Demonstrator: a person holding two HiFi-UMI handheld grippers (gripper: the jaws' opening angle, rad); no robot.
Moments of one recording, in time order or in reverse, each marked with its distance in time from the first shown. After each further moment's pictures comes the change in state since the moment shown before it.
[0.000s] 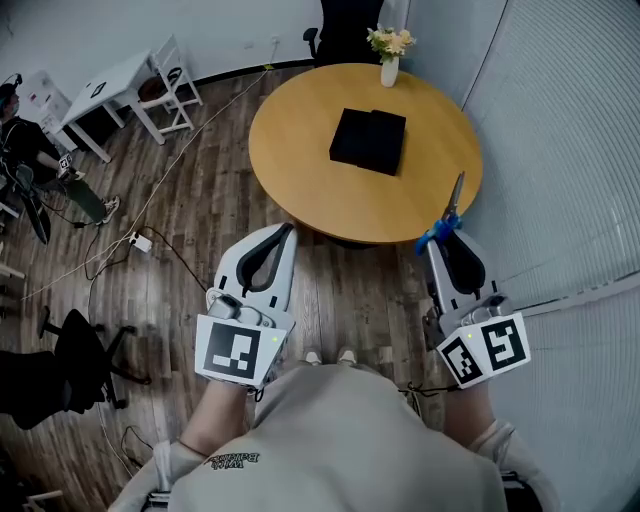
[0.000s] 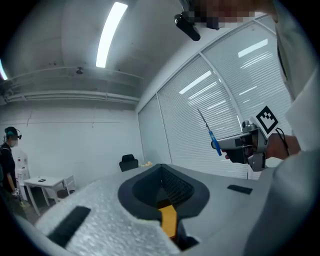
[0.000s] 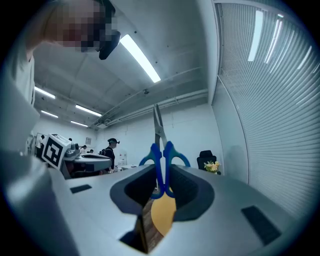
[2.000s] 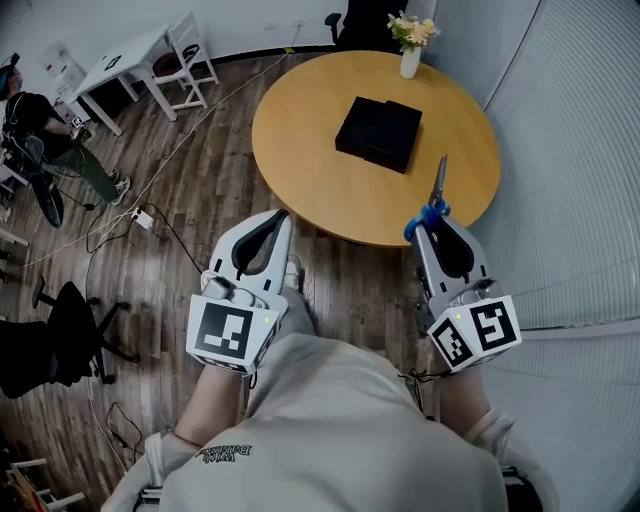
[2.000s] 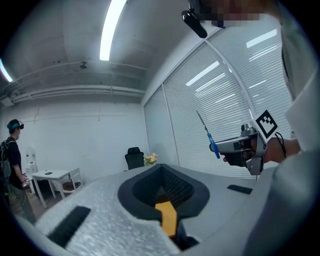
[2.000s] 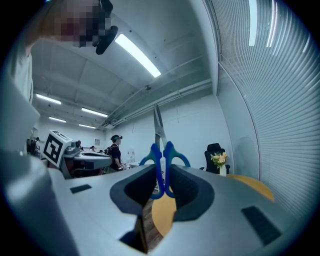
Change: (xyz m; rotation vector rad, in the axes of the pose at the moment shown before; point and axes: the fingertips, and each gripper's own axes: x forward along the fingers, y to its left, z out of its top) left arm 0.054 0.000 -0.059 0.004 0.058 0.079; right arm 0.052 -0.050 -0.067 0.039 0.034 0.114
